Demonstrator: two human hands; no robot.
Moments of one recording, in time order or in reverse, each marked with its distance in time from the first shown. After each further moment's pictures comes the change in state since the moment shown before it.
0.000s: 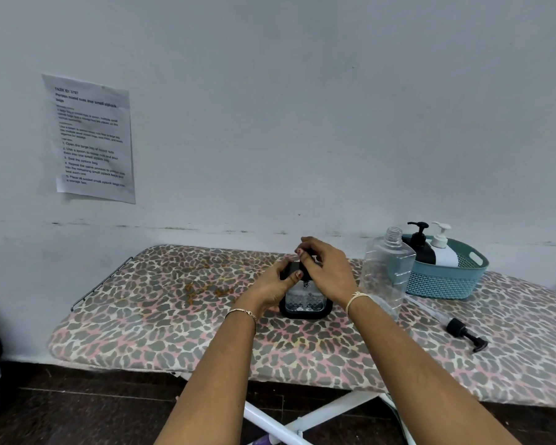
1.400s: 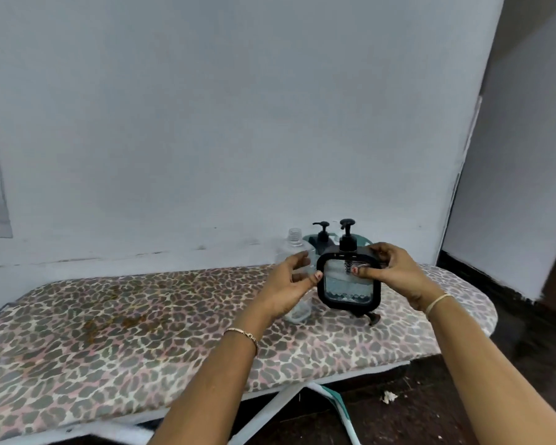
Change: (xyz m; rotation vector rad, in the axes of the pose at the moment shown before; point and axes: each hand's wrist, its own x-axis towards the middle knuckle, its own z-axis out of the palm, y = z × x) left_hand -0.033 0.097 0.131 -0.075 -0.230 0.275; right_hand -0.091 0.102 -0.219 0.286 0.152 0.465
